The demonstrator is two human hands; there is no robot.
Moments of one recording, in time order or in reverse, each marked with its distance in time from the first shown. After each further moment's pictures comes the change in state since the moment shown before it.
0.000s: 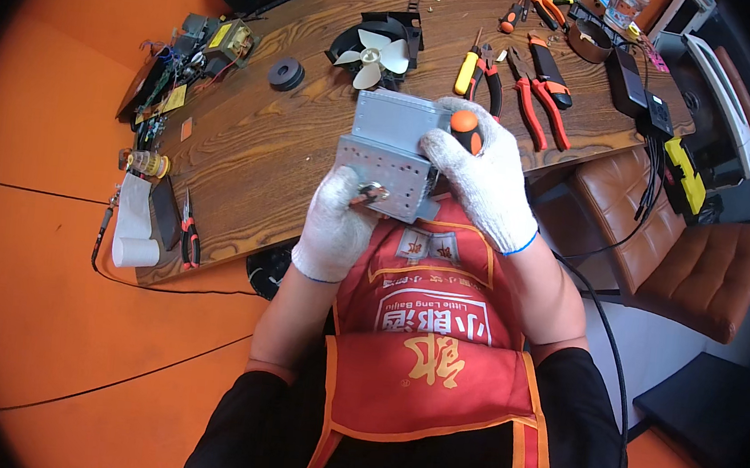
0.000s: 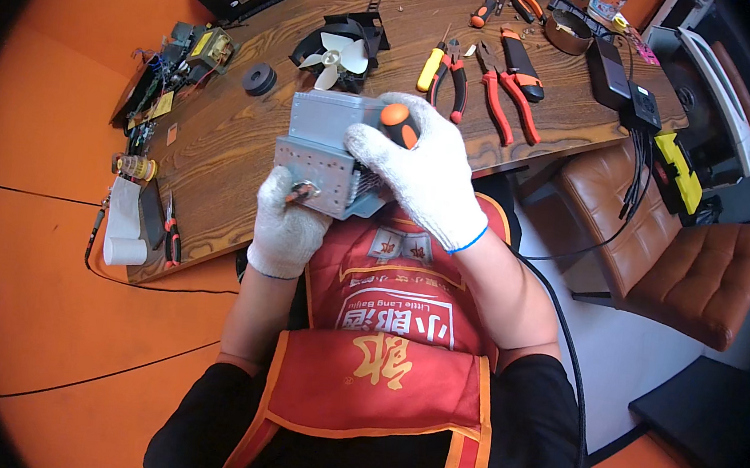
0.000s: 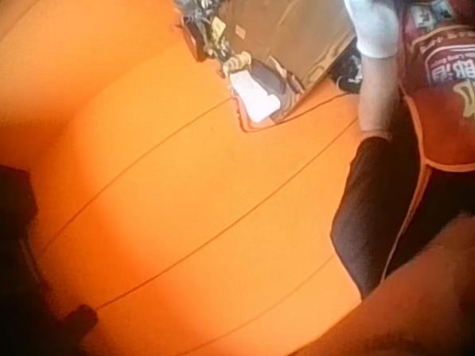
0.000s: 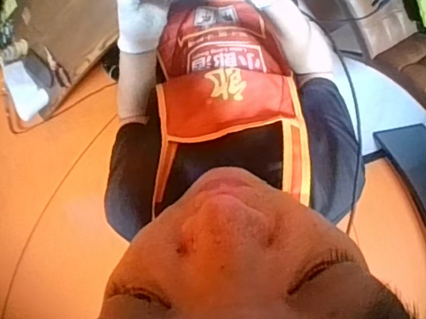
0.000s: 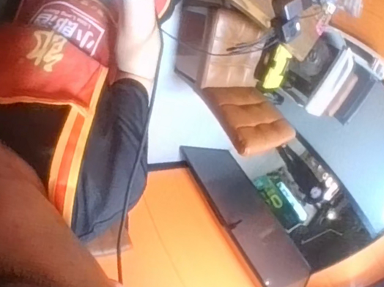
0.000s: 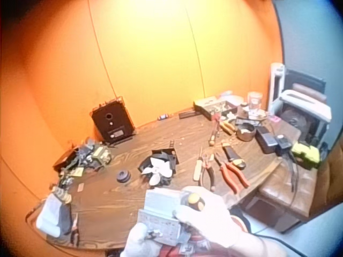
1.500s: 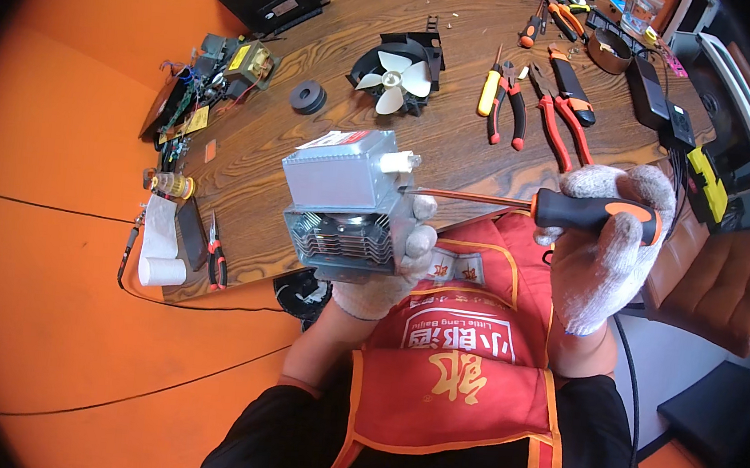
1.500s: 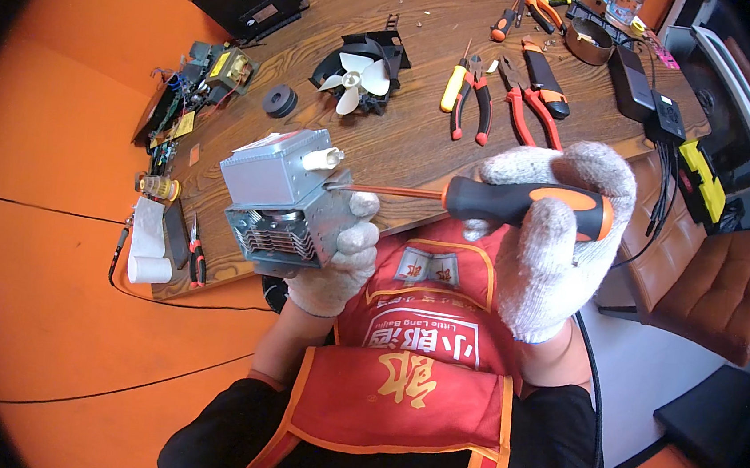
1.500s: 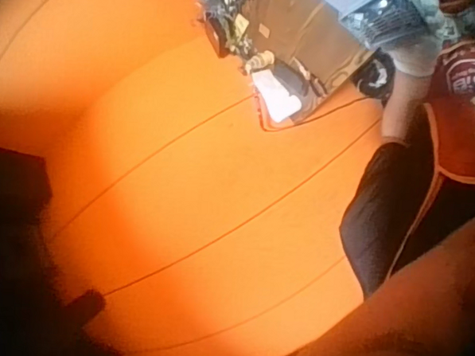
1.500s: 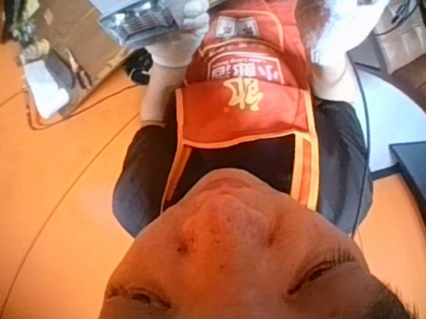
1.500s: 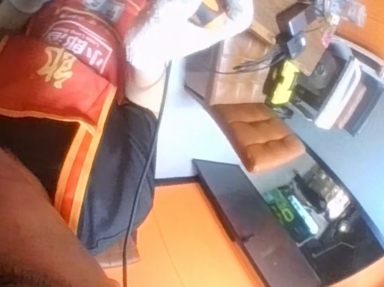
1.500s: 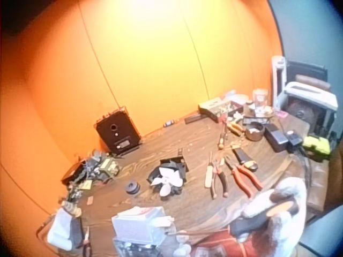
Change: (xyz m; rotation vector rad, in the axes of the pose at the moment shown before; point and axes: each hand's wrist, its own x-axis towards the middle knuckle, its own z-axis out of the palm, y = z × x) left_hand -0.011 -0.007 0.005 -0.864 -0.198 -0.204; right_hand -0.053 -0.037 -0.036 0.412 0.256 -0.494
